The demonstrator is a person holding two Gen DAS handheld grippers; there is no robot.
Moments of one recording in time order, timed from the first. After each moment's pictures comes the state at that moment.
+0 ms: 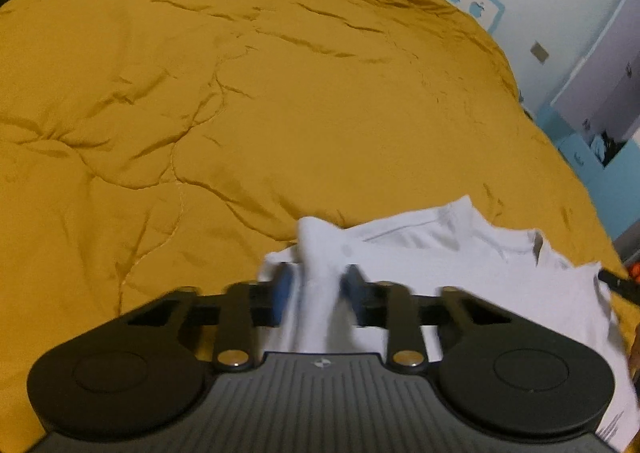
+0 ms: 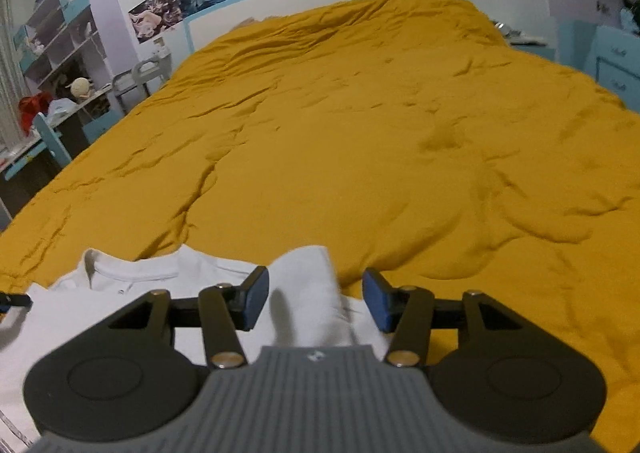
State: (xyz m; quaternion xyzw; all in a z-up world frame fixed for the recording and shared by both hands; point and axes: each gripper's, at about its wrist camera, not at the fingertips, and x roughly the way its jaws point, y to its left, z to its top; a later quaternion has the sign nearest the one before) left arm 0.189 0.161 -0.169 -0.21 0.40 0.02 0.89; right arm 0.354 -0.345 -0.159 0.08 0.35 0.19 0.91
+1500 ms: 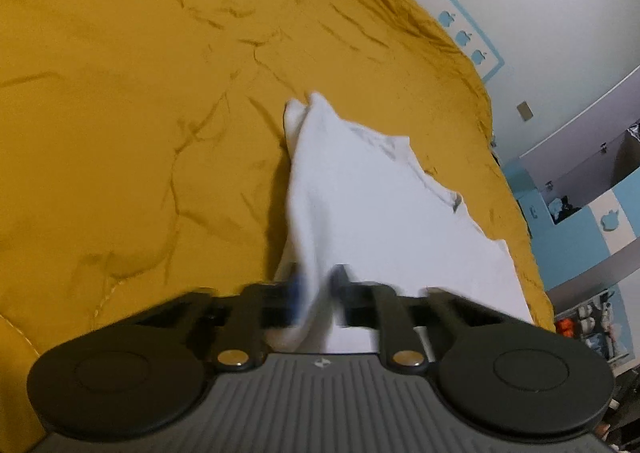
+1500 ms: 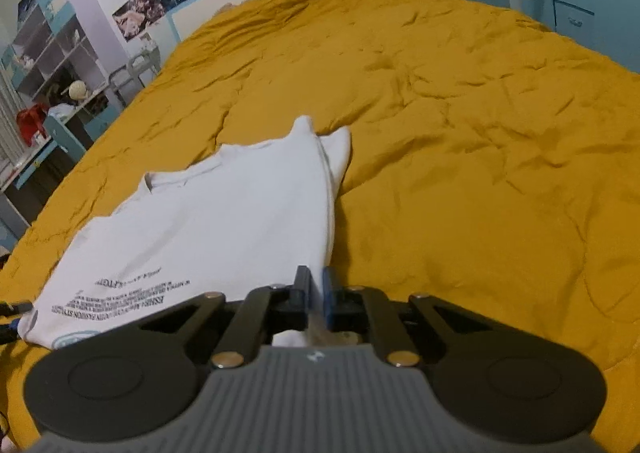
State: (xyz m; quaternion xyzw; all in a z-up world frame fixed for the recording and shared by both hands) left arm 0.011 0.143 -0.151 -0.37 0.37 0.02 0.85; right arm 0.160 -0.414 -0.134 0.14 0.38 0.16 0.90
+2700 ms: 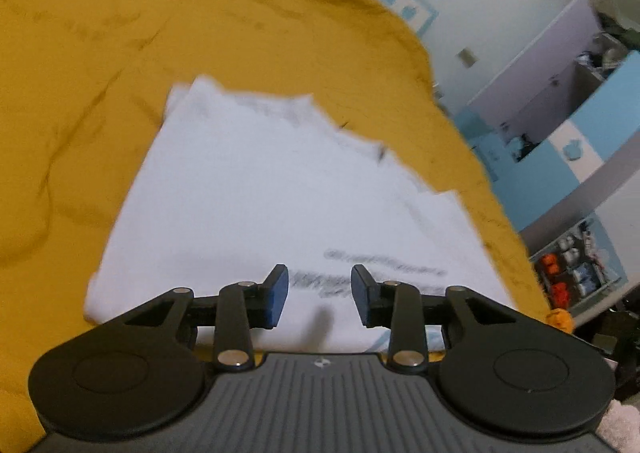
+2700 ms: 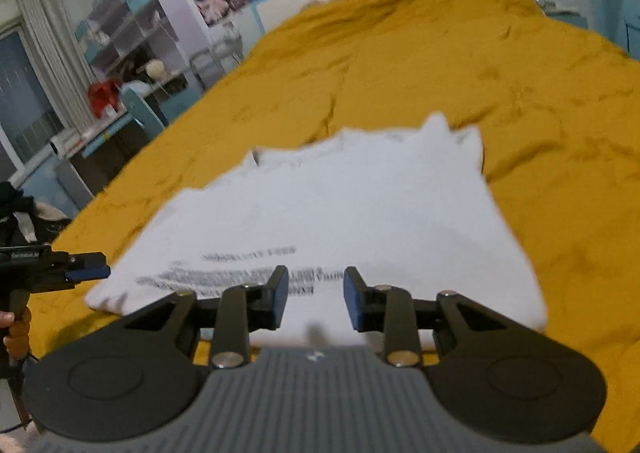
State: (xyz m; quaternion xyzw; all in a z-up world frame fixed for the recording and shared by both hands) left arm 0.033 0.065 -0.133 -0.30 0.39 -0.06 0.87; right arm 0.132 -0.335 -0.134 0.12 0.37 0.25 0.88
